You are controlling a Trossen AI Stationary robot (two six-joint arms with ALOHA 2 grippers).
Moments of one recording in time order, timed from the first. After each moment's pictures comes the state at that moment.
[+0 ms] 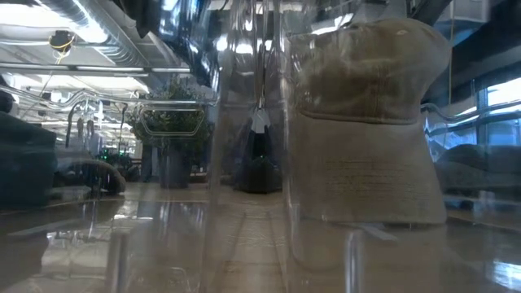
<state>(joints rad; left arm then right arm) 0.26 1.42 0.95 -0.12 0.02 0.10 -0.30 1.73 0.83 0.05 -0.20 -0.19</state>
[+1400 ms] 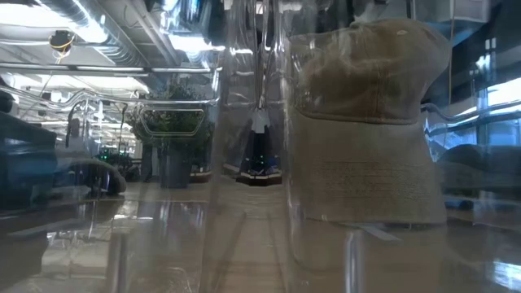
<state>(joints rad) 0.26 1.37 1.09 -0.06 -0.09 0.21 -0.33 1.38 1.52 -0.85 -0.13 -0.21</state>
